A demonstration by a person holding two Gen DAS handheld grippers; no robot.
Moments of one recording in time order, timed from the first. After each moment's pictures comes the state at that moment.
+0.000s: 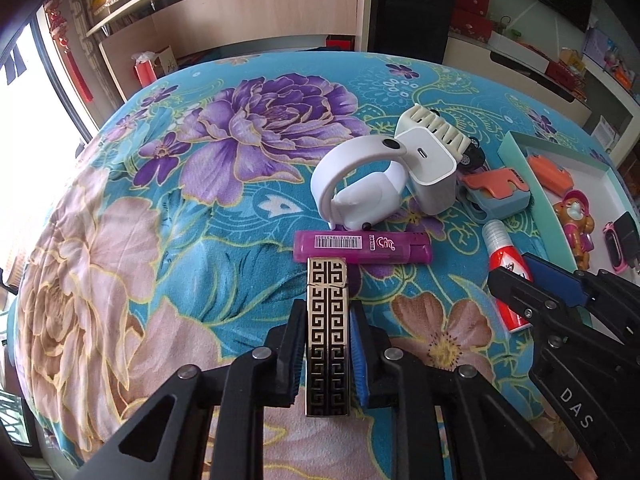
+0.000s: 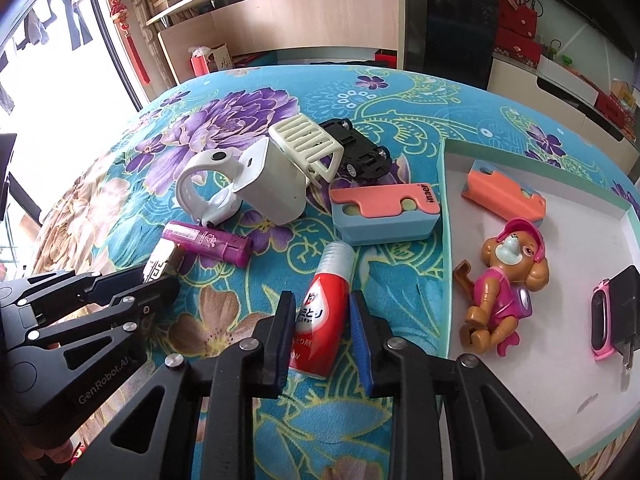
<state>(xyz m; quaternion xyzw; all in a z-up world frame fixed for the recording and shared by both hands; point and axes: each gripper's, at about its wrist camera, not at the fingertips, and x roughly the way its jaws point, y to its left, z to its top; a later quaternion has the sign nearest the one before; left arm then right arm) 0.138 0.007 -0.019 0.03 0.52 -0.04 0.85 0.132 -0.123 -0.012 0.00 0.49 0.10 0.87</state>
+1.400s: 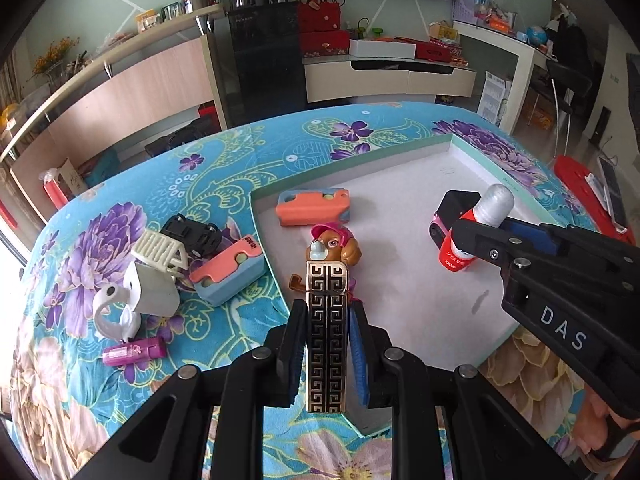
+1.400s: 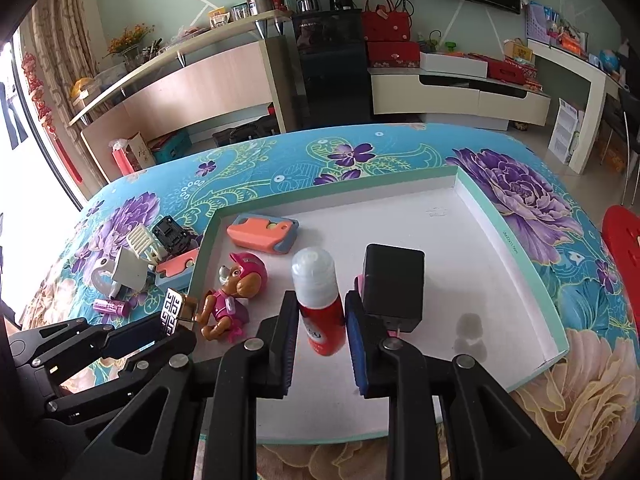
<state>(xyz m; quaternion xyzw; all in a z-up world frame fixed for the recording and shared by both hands) 0.099 -0.173 0.036 0.12 0.43 -0.22 0.87 0.078 -0.294 0.046 0.09 0.41 -0.04 0.91</state>
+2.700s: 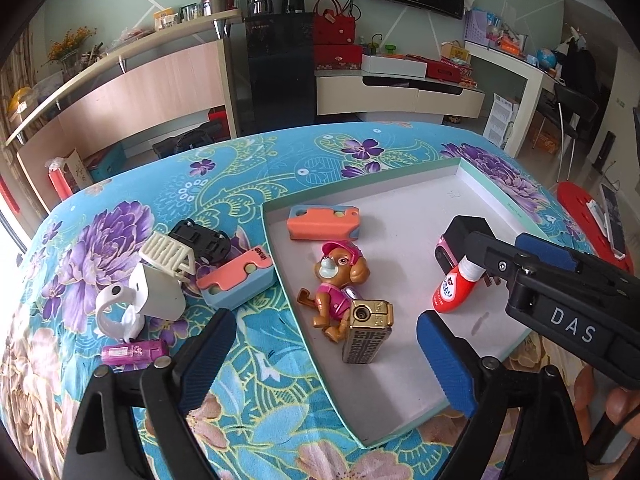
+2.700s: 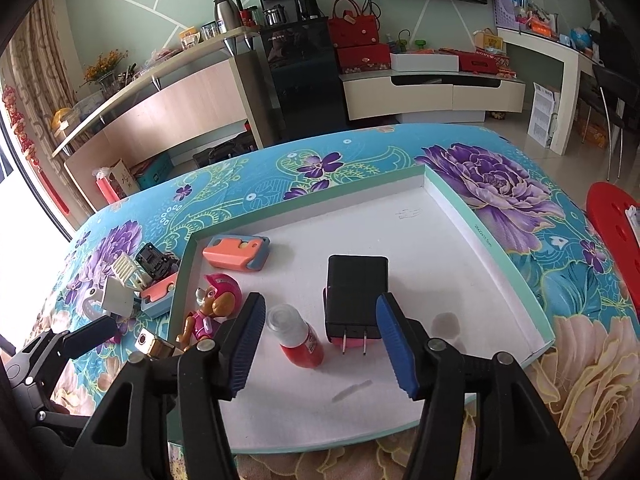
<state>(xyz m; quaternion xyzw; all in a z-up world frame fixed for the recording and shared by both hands) 0.105 -0.160 0.040 0.08 0.42 -0.21 0.88 0.076 -0.313 0.046 0.13 0.40 -0.08 0.90</state>
